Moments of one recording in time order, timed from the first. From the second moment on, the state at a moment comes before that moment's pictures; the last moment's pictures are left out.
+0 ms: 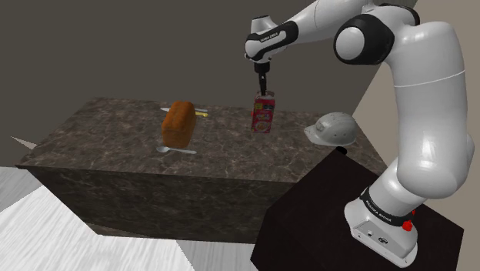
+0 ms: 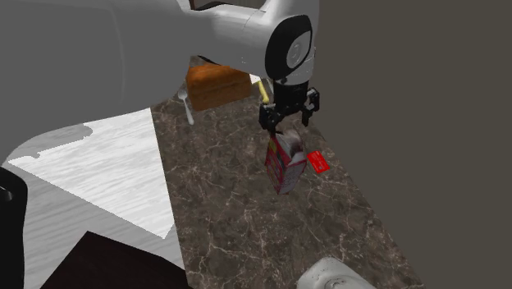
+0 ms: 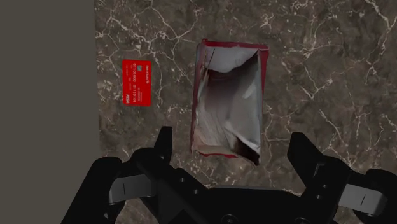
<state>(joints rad) -0.01 0.64 -0.19 -1.45 -0.05 2.00 -0.98</state>
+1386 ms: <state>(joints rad) -0.01 0.62 -0.19 -1.43 -0.05 1.96 -0.99</state>
